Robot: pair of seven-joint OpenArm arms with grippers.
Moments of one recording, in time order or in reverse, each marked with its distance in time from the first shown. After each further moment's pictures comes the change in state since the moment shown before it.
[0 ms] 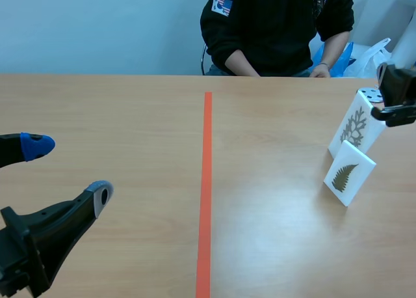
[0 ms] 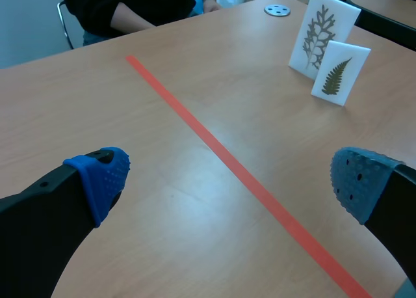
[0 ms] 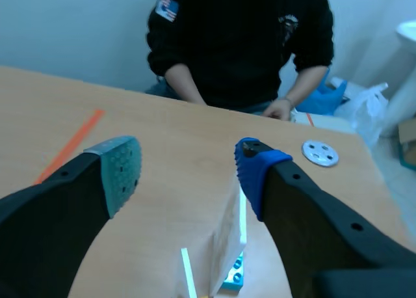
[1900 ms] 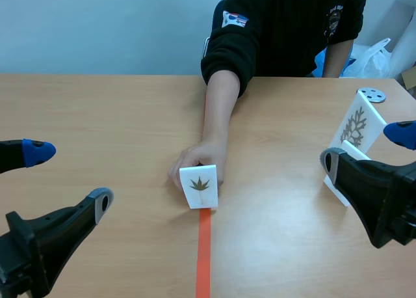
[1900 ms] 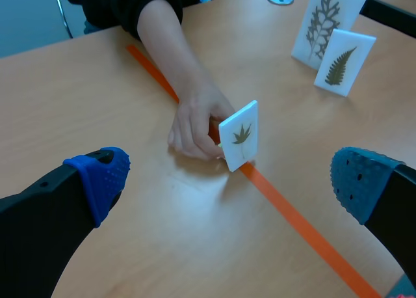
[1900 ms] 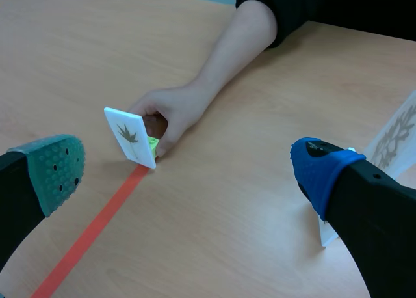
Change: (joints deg) left arm 0.0 0.0 0.0 0.0 0.0 0.3 3.0; right arm -25.2 3.7 2.4 13.9 13.9 14.9 -5.3
